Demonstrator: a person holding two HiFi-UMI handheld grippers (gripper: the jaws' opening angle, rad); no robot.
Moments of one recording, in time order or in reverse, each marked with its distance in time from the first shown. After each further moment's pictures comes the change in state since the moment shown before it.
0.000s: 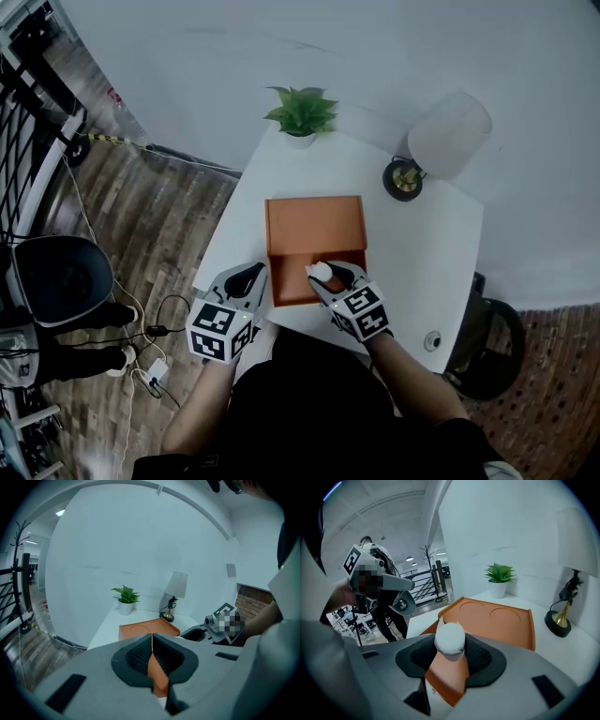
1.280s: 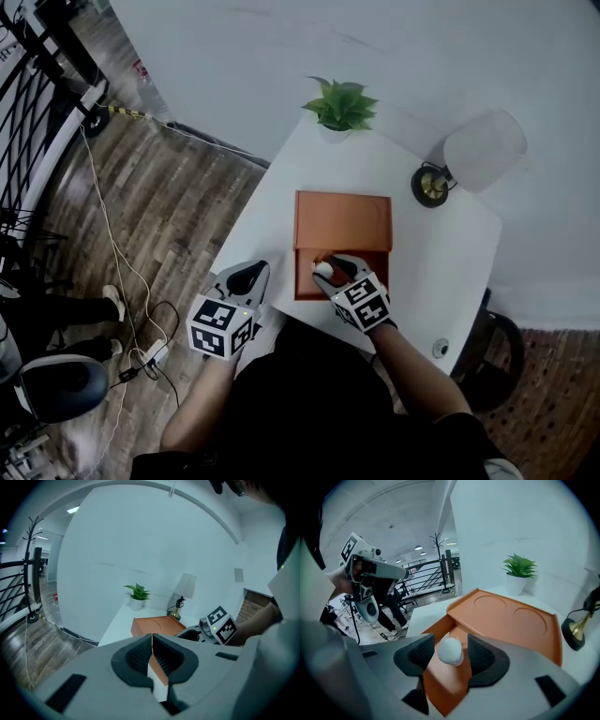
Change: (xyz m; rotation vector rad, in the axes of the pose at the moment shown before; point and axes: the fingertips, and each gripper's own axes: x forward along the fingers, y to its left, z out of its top) left arm -0.036 0.041 -0.026 -0.080 0.002 0.060; right arm 0.051 0.029 -0.005 -0.108 0.109 0.068
